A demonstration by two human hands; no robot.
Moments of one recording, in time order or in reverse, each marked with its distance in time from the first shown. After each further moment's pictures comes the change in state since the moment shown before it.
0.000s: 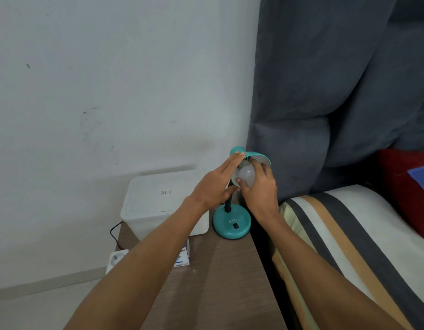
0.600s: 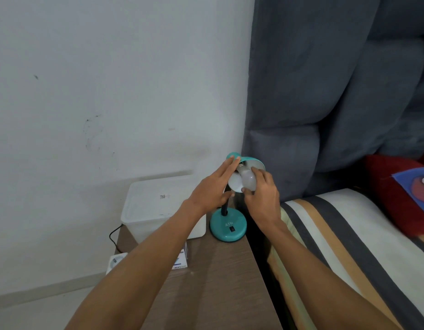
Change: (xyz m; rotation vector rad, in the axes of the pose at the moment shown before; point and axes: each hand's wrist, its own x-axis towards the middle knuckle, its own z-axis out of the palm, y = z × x) left_hand -0.002 0.015 -0.012 0.076 -0.058 -0.055; right_hand -0.016 0.000 -0.025 -0.087 0.038 -0.076
